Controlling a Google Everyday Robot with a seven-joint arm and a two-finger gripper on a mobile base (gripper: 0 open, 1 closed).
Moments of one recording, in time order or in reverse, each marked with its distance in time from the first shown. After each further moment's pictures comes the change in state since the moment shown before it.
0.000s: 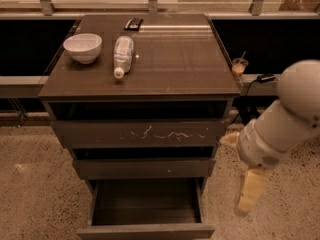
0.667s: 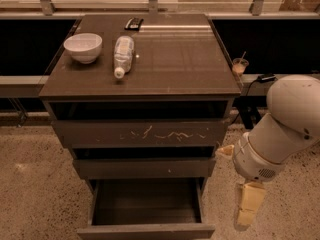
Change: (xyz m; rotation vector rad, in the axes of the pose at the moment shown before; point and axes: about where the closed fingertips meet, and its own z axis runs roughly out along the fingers) arm 0.003 0.026 0.025 -0.063 0.032 -0.035
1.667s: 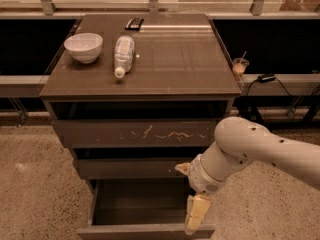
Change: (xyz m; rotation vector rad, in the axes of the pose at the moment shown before) arm -0.057 -0.035 0.140 -0.048 -0.171 -0.070
